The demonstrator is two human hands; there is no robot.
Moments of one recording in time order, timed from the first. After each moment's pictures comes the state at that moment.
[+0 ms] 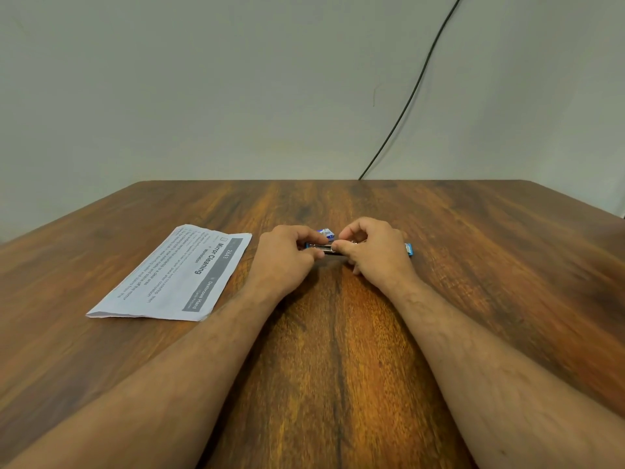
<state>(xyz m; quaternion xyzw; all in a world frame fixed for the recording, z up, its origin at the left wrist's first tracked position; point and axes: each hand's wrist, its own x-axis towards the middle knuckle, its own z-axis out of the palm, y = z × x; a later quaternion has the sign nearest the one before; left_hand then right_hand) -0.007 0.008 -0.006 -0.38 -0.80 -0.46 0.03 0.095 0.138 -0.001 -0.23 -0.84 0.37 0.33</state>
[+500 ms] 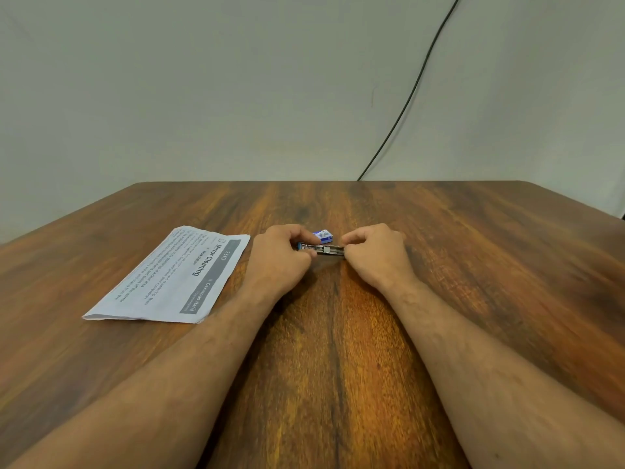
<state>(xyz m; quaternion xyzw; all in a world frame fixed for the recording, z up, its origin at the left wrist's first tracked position) -0.010 0.009 -0.008 -0.35 -0.81 -0.47 0.03 0.097 0.139 0.003 -0.29 -0.86 0.31 0.29</state>
